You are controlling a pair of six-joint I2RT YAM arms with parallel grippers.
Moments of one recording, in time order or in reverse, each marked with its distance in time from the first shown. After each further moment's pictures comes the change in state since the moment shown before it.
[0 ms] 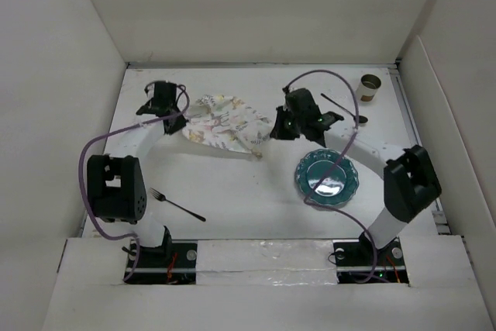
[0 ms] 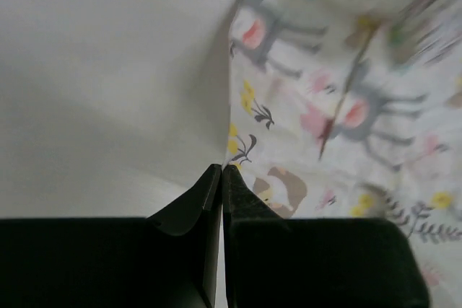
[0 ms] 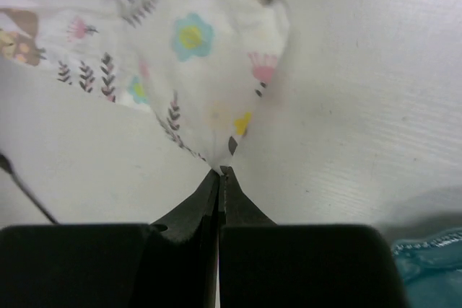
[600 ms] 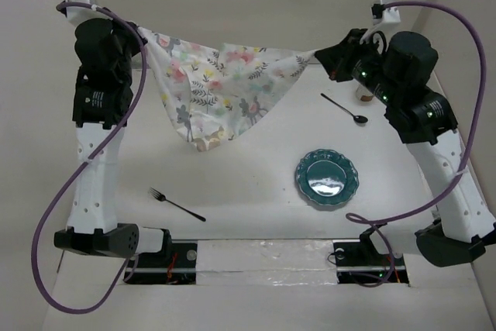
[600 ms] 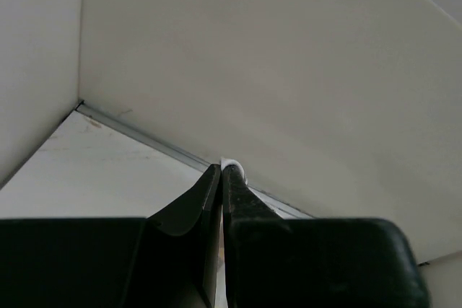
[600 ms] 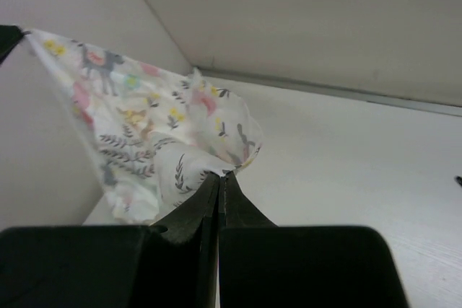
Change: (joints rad) left arm 0.003 -0.276 0.738 -0.034 -0.138 0.114; right arm -0.082 -0.401 0.646 -0.281 0.066 -0.196
